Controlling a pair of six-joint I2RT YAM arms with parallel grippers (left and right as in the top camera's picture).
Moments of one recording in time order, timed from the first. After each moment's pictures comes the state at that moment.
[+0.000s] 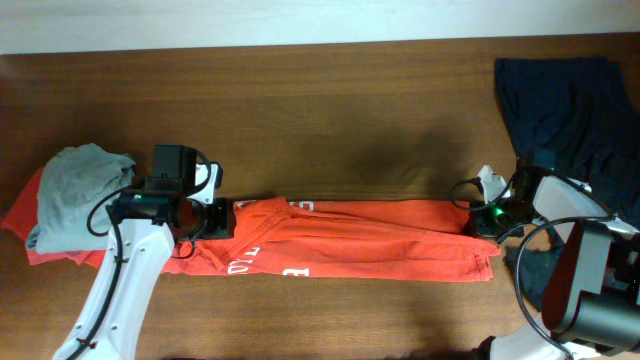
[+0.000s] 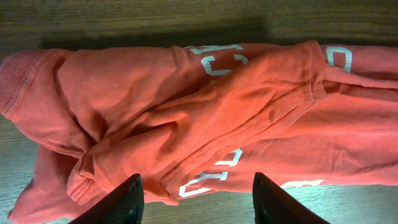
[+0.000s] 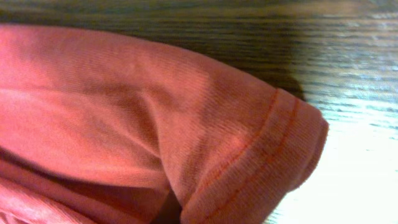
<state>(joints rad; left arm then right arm) -0.07 1.38 1.01 -0.92 0.14 -0.07 -0.30 1.77 0.96 -0.79 -0.30 -0.30</state>
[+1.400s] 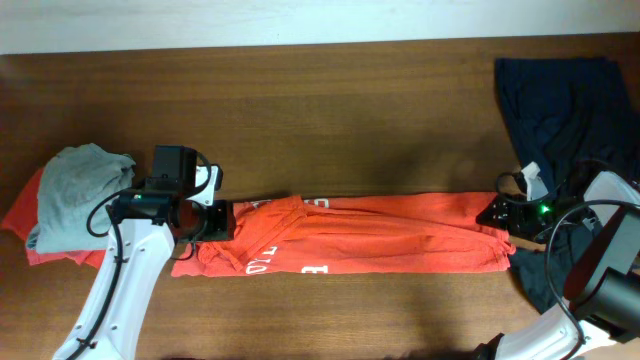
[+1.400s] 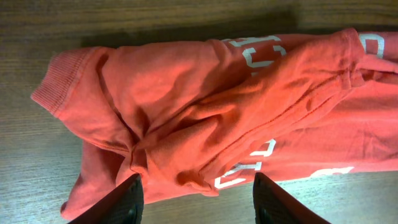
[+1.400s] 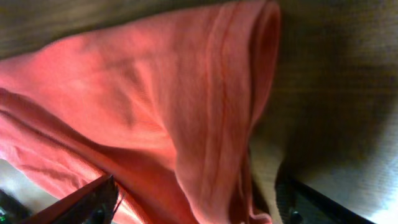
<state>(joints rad) -0.07 1.38 1.01 -0.94 0.14 -0.07 -0.57 1.90 1.13 -0.97 -0.52 -0.45</state>
